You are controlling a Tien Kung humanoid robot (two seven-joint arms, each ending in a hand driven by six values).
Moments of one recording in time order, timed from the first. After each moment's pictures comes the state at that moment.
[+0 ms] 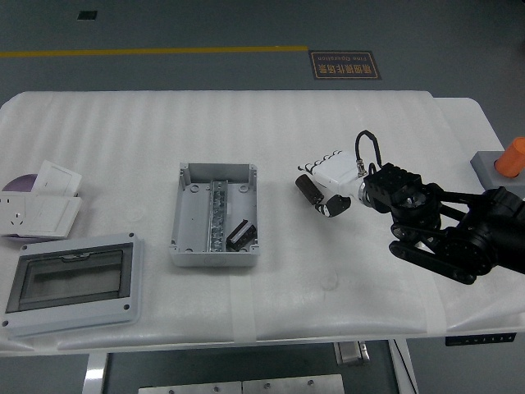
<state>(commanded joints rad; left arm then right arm) -0.04 0.25 -0.30 -0.19 0.54 -0.13 0.32 0.95 -0.39 0.10 1.10 -1.89 0.01 -0.27</state>
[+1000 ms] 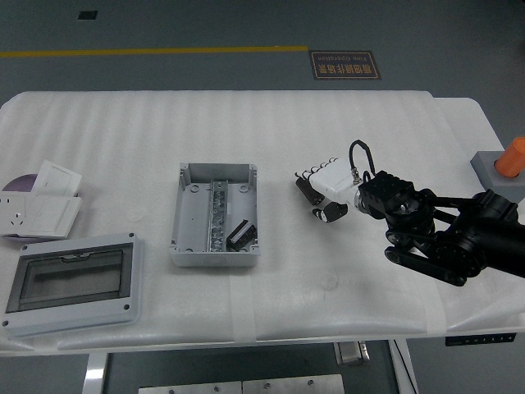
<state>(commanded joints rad) -0.05 0.25 -0.29 -0.19 0.55 -0.13 0.32 0.96 -0.35 0.01 1.02 -1.86 -0.05 -0.23</state>
